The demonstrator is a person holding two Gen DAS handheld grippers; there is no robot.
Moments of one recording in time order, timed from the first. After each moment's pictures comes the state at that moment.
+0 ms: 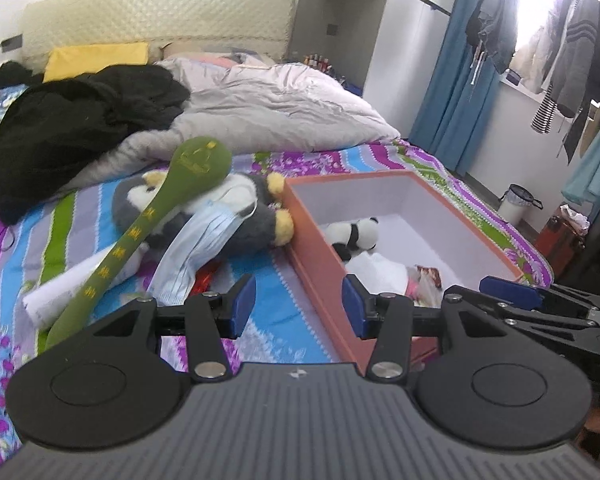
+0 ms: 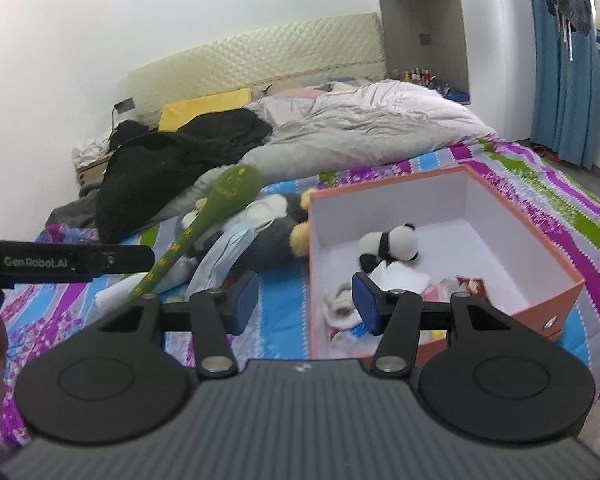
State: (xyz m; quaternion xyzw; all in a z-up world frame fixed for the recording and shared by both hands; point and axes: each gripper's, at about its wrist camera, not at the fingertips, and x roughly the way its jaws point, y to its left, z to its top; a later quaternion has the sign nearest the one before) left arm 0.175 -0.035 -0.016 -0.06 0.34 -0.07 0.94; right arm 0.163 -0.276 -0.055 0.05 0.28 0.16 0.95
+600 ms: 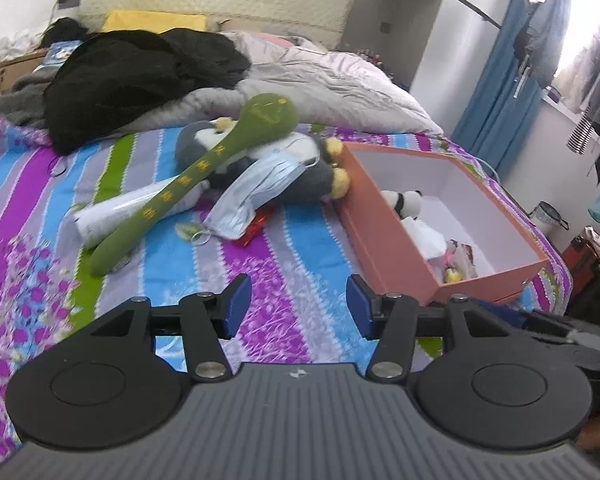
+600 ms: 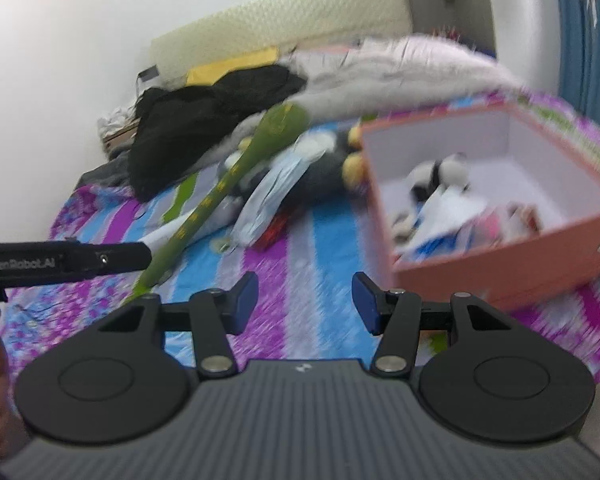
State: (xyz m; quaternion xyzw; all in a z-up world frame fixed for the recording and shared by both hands) left arm 0.101 0.009 -0.052 -0.11 0.35 0.00 0.93; right arm 0.127 -0.231 -0.099 0.07 0.33 0.20 0.92
